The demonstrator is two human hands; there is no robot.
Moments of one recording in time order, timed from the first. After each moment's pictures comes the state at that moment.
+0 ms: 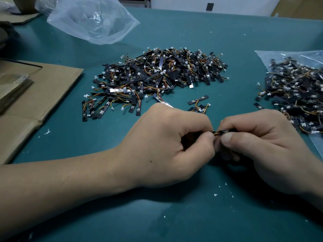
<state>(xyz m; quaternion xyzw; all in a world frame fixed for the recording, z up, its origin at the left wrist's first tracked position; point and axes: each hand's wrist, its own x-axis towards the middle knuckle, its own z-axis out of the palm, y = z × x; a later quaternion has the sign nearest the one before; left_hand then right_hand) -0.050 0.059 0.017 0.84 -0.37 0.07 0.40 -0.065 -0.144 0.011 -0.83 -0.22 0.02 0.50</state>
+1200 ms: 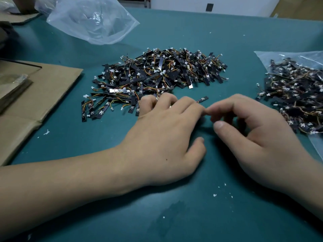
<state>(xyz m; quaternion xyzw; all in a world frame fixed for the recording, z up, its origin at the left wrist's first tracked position) -0.043 0.055 0.006 0.95 -0.29 0.05 0.13 -0.059 -0.149 -0.005 -0.90 -0.20 -0.15 0.36</state>
